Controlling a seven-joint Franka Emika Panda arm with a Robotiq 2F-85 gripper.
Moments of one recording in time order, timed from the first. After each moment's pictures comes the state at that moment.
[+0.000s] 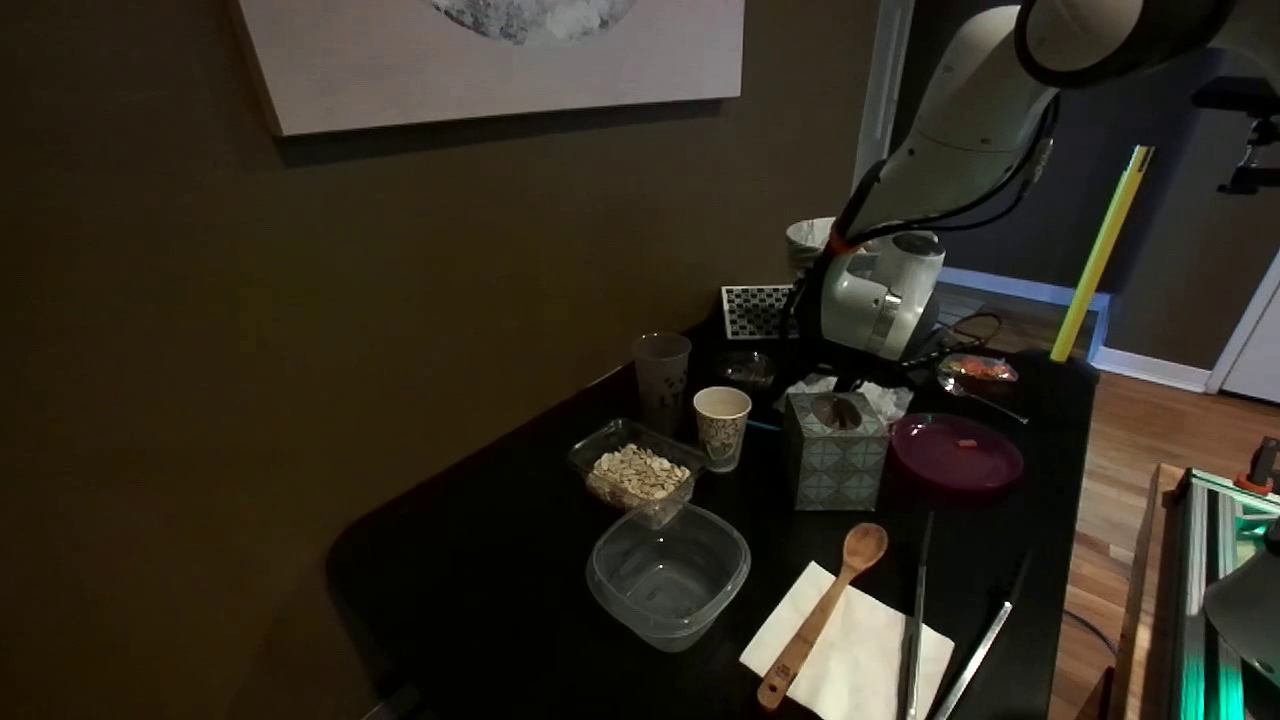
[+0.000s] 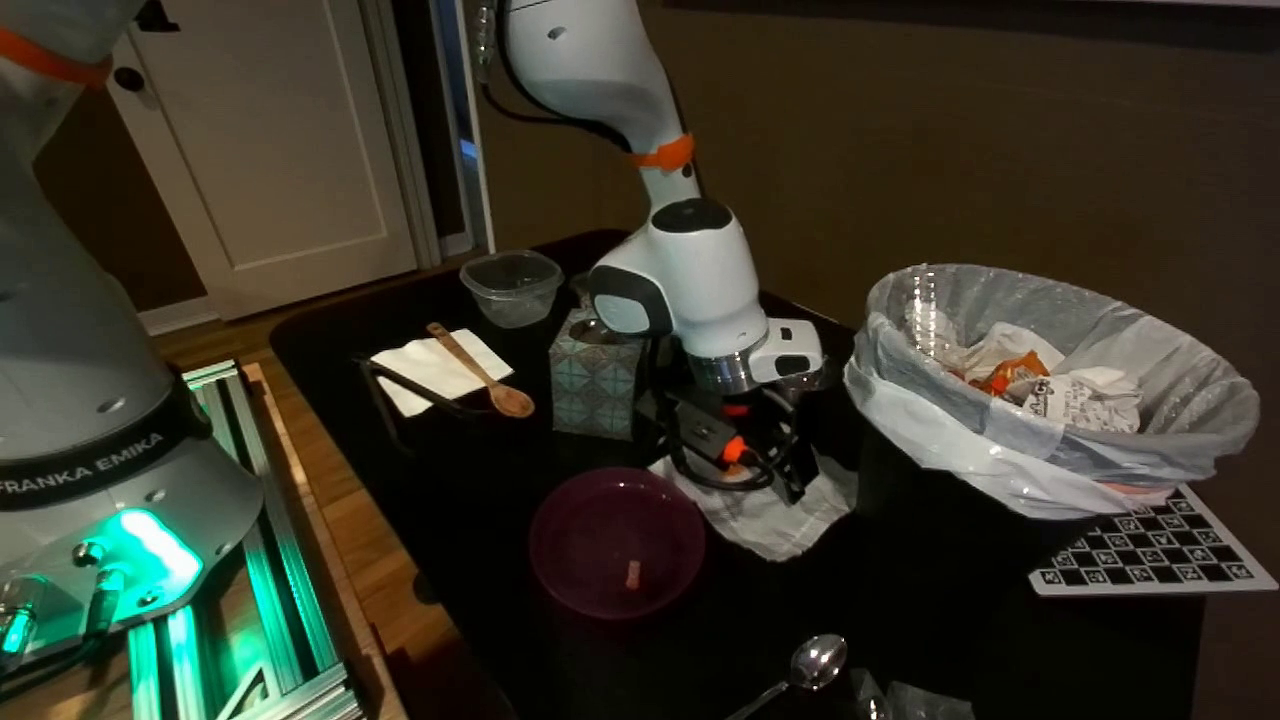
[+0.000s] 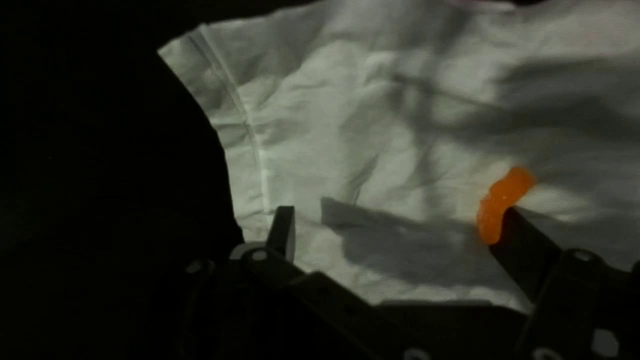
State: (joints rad) arm -0.06 0.77 -0.17 -2.12 1.11 3.26 -1.26
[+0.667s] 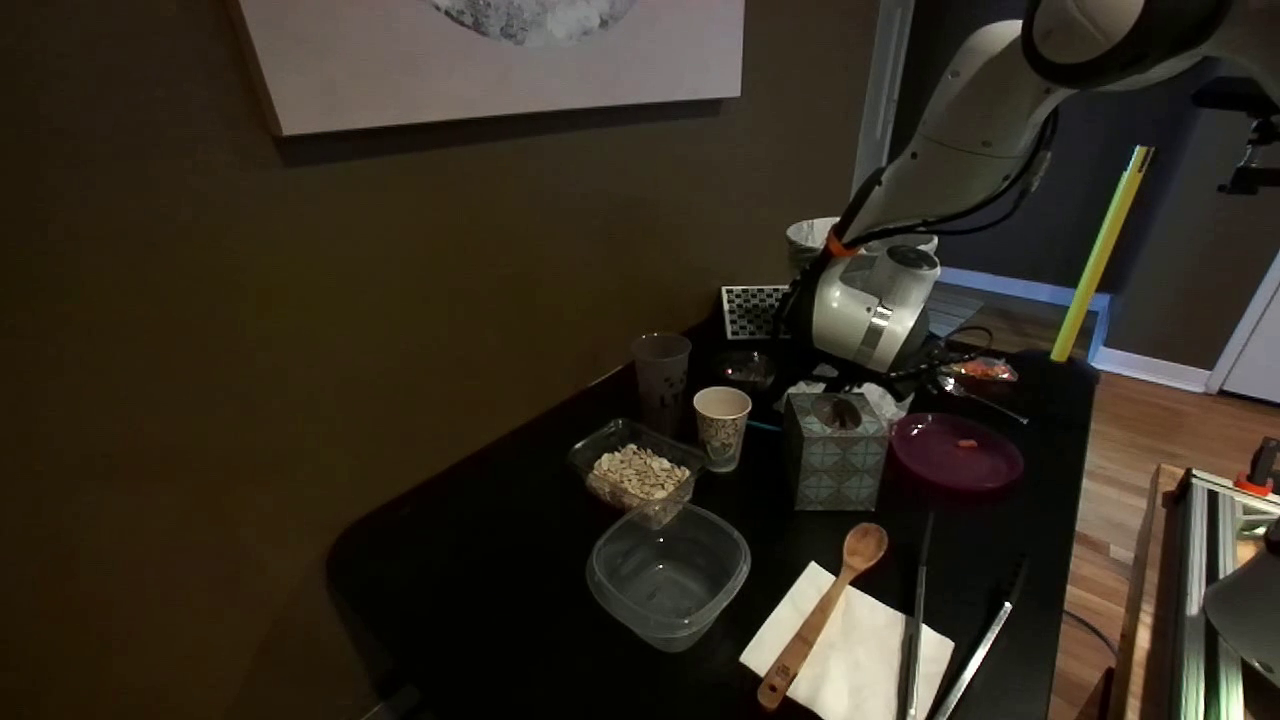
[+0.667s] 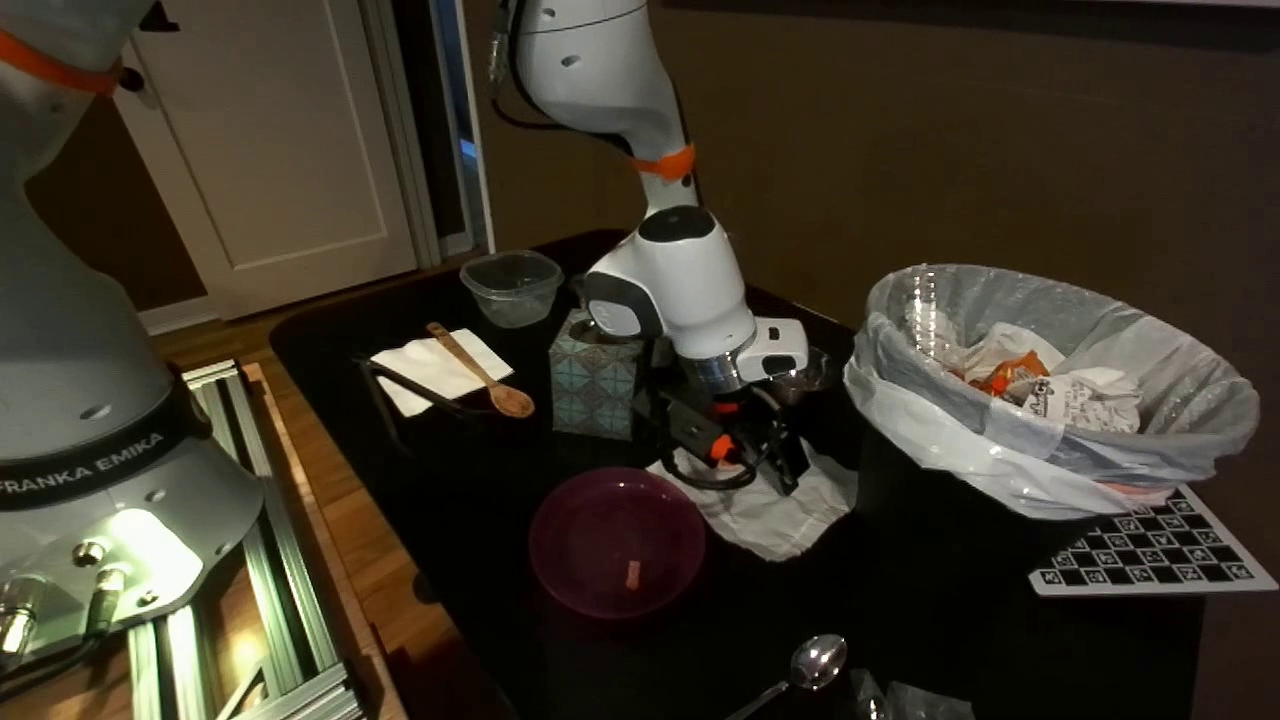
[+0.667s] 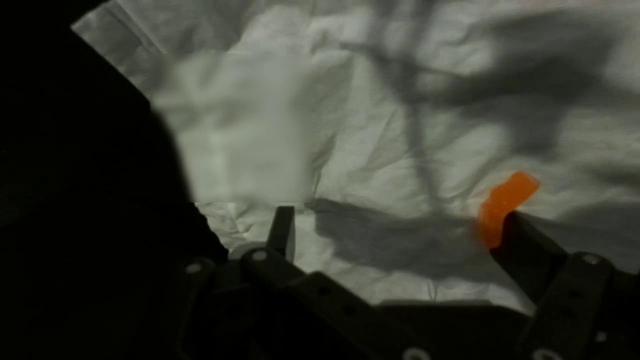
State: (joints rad) arm -0.22 0.80 0.03 -2.10 1.08 3.40 -1.26
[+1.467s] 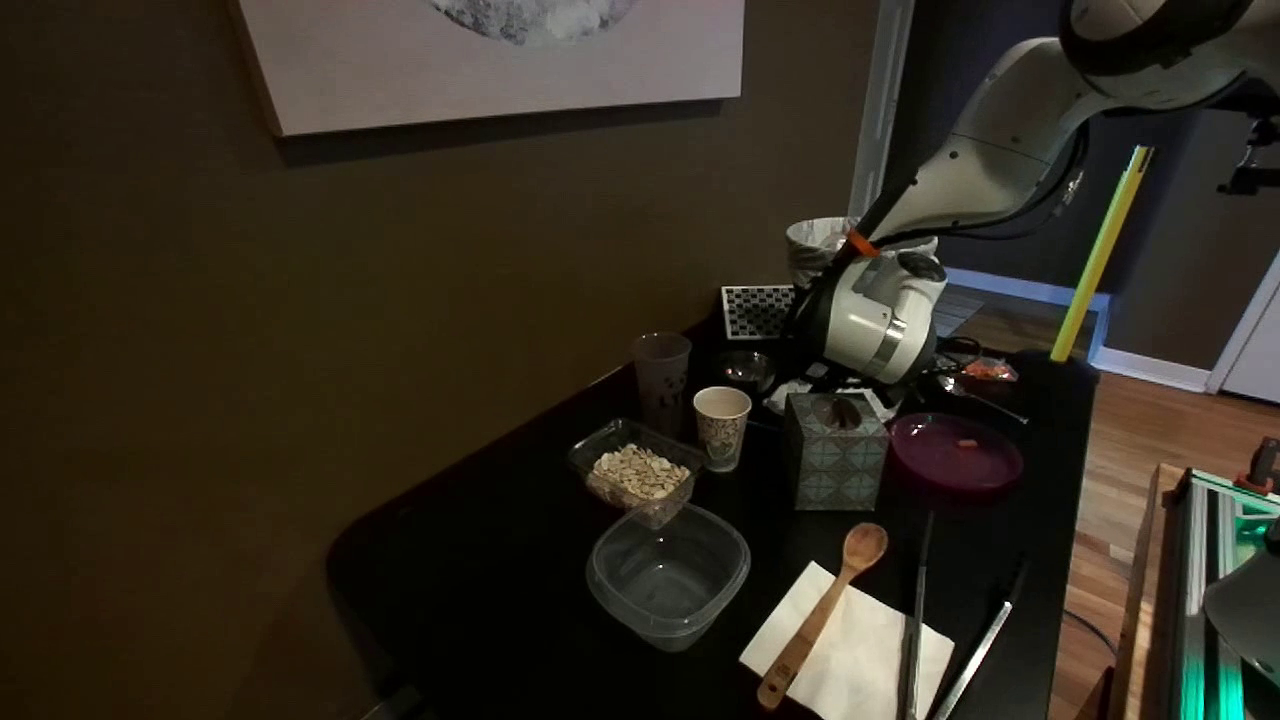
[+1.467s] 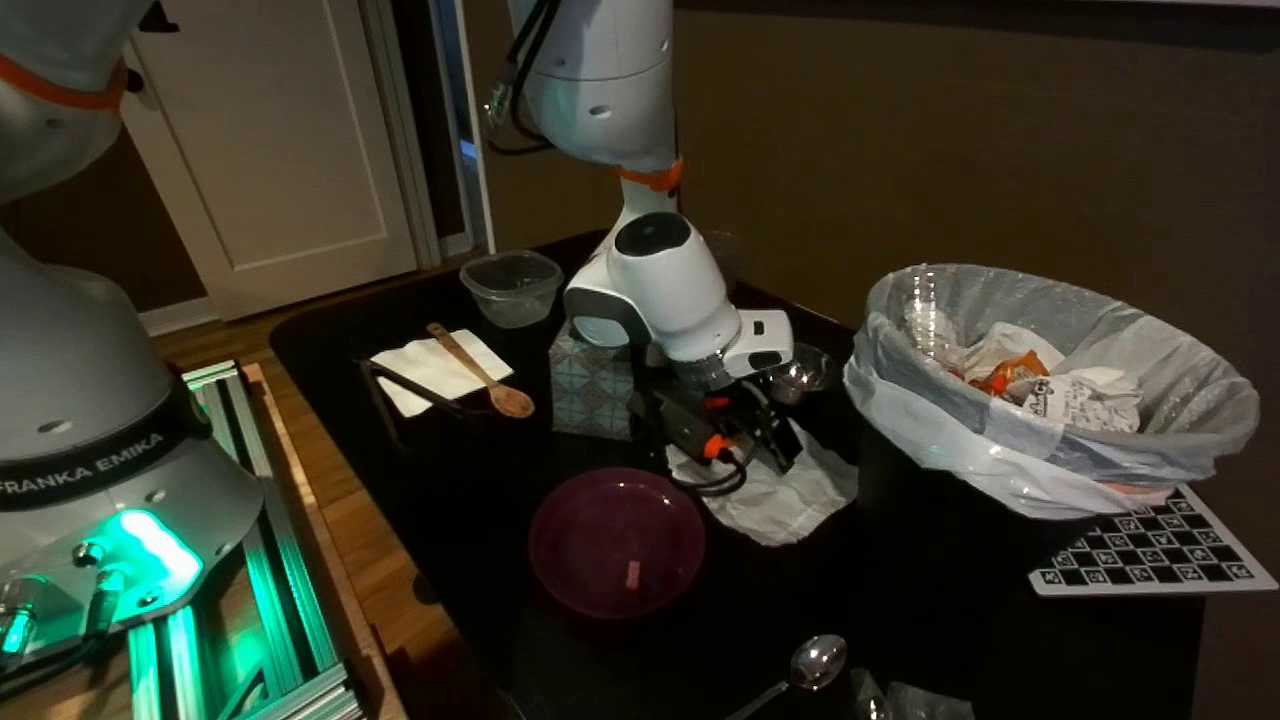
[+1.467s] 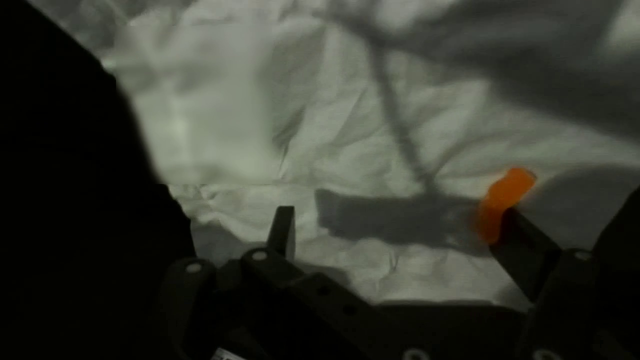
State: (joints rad) arm -0.57 0.85 0.38 -2.16 0.78 3.63 -1.16
